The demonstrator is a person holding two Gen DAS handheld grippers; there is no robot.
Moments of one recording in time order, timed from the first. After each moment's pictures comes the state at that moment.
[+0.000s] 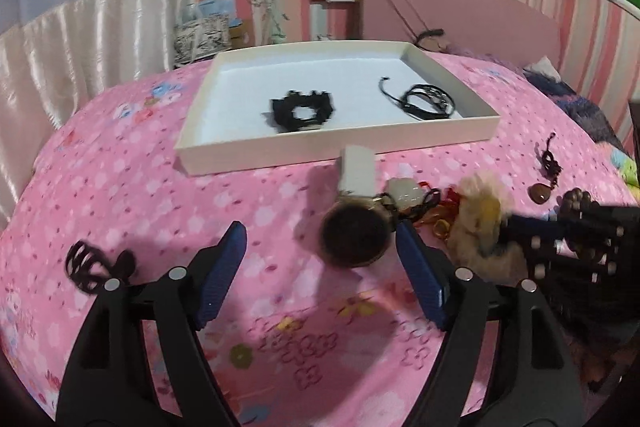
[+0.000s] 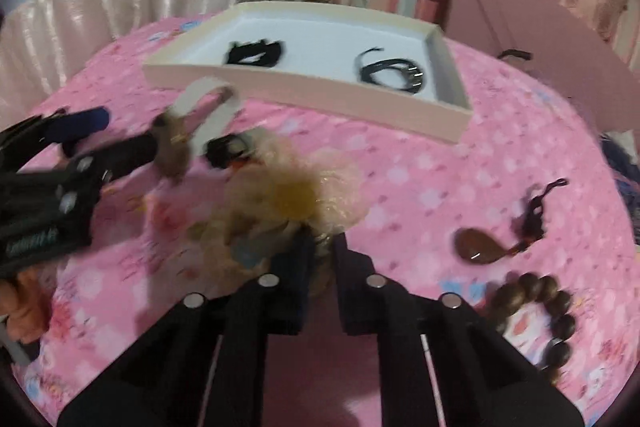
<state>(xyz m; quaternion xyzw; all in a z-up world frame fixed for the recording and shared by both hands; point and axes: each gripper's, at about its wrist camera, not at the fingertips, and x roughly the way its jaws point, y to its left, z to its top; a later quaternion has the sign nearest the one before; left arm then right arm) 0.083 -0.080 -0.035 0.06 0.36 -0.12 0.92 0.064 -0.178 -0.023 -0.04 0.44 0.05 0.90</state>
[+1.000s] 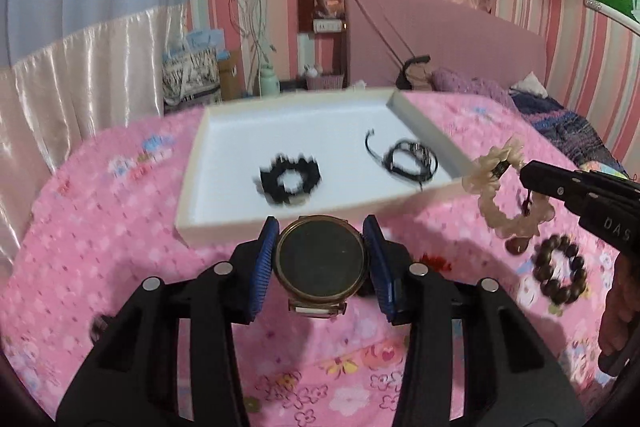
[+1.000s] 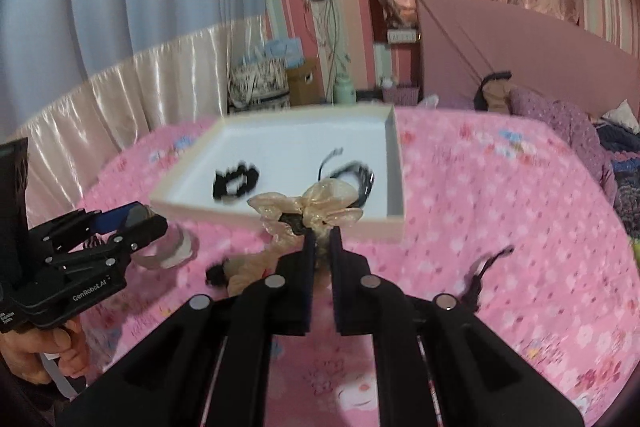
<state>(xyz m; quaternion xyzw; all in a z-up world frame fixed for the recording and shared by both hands) 0.101 -0.078 0.020 0.05 0.31 -0.14 0.94 0.075 -0.229 0.060 0.07 0.33 0.07 0.94</state>
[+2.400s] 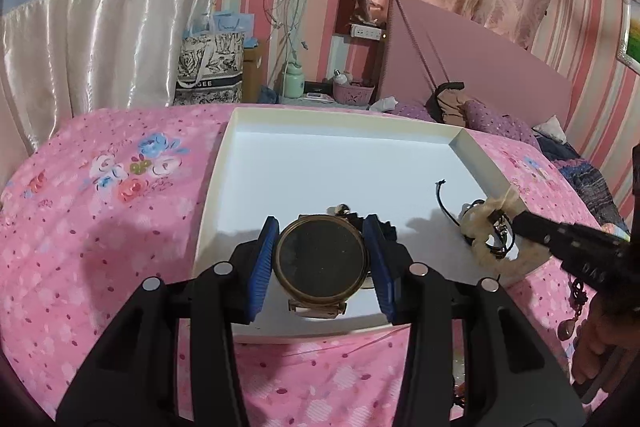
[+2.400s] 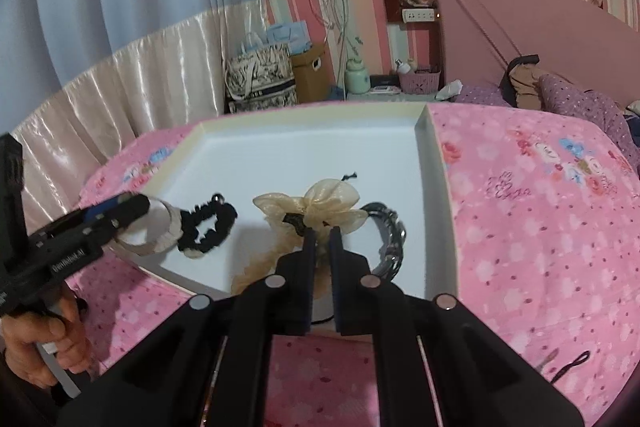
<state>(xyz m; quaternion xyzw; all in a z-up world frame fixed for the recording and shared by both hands) 0.213 -0.036 -0.008 -0.03 0.32 -0.12 0.94 0.190 -0.201 0.001 0.08 0.38 0.10 0.92</state>
